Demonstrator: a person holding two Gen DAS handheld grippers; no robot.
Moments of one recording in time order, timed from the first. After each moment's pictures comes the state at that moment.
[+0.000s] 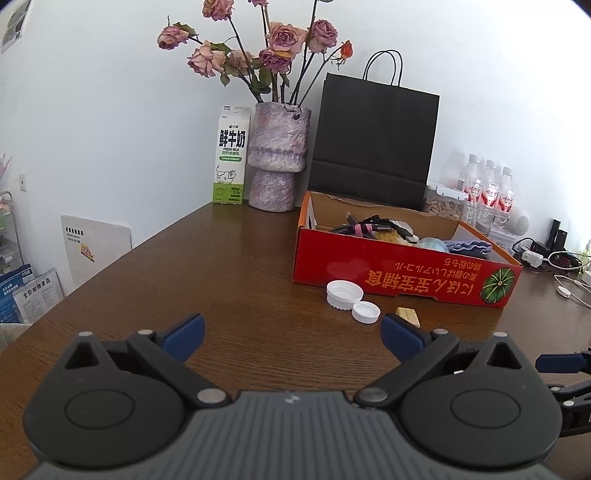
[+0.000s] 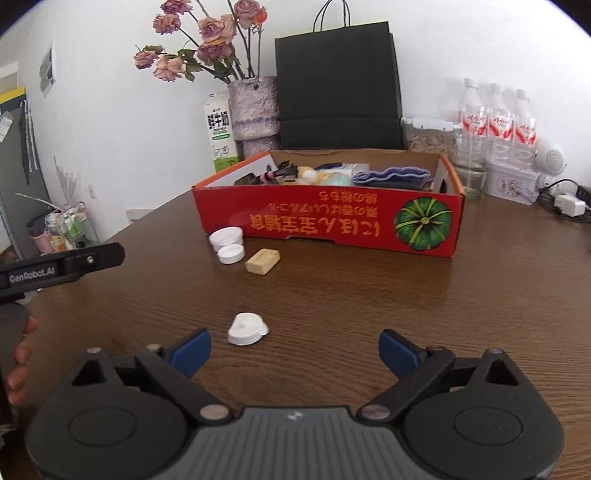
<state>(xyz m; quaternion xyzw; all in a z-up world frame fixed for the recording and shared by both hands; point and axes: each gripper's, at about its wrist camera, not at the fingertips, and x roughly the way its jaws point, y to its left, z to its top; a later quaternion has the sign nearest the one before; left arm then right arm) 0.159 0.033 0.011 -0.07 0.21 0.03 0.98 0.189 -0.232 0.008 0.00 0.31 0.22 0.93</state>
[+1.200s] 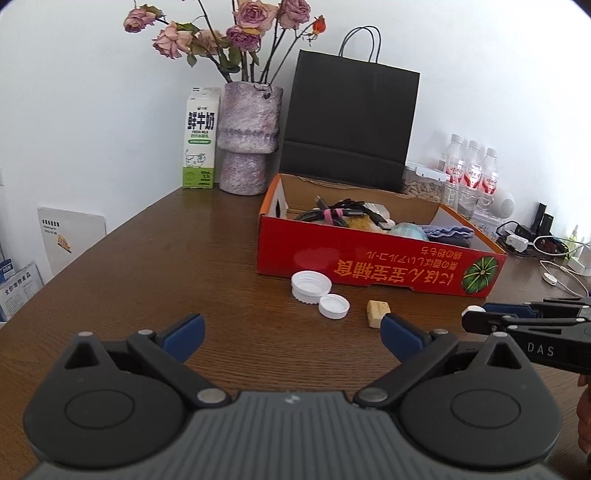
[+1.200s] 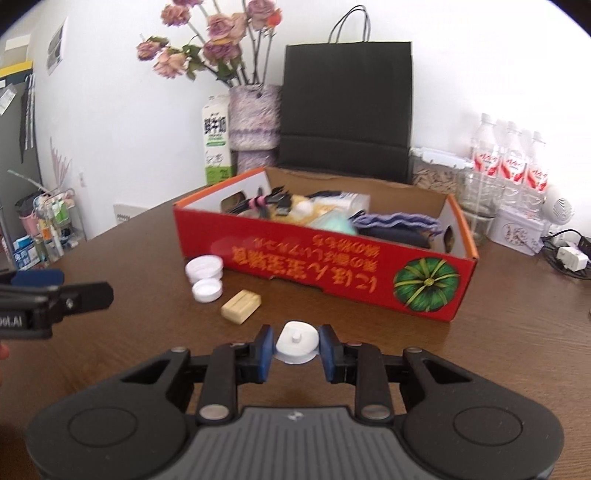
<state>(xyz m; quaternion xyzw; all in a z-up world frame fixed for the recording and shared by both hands) 0.190 0.006 0.012 -0.06 0.25 -0.01 0.97 0.238 -0.229 0.024 -0.04 0.27 0.19 0.94</state>
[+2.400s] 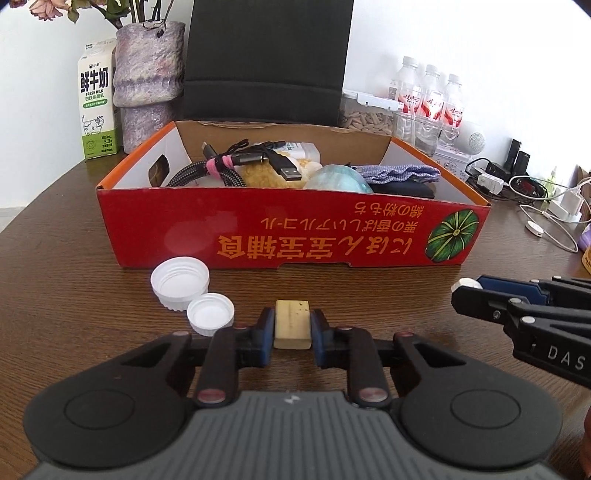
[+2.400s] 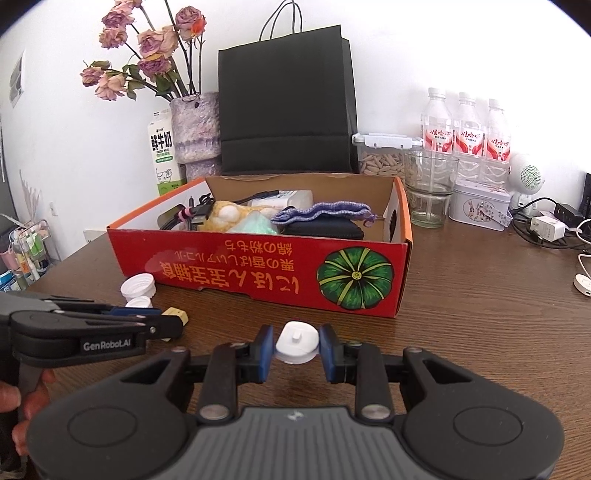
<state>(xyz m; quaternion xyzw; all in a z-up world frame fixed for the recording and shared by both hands) 0.286 -0.071 -0.021 -0.02 0.33 -0.08 0.94 0.265 -0.272 0.009 0.00 0.28 0.15 0.95</state>
